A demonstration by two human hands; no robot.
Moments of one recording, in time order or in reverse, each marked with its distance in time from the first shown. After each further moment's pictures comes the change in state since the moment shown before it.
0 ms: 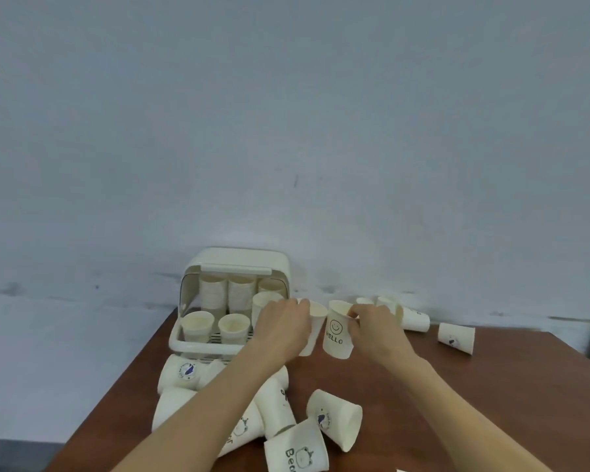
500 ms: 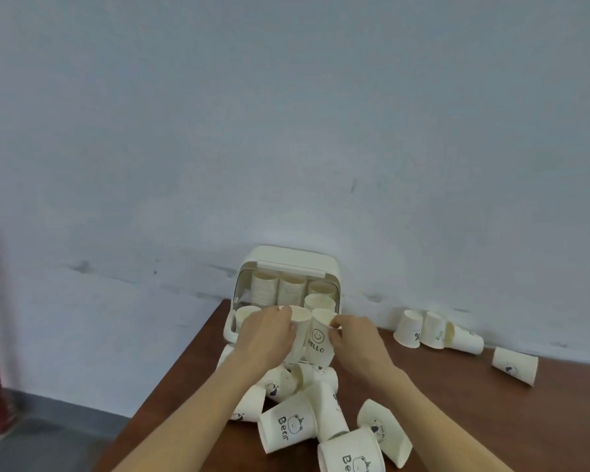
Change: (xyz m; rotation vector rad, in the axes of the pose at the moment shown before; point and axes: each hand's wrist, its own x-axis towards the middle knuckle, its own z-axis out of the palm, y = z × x) left_hand -0.064 -0.103 0.000 -0.140 0.007 -0.263; right_hand 0.008 -0.100 0.069 0.056 -0.040 -0.167
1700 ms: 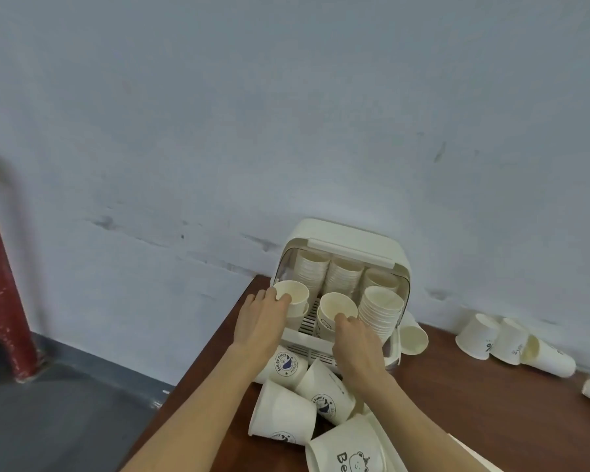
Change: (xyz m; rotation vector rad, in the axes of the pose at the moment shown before) left_hand 0.033 -0.124 0.081 0.155 -0.019 -0.124; right_hand 0.069 -0.045 0.130 -0.353 -0.077 -0.052
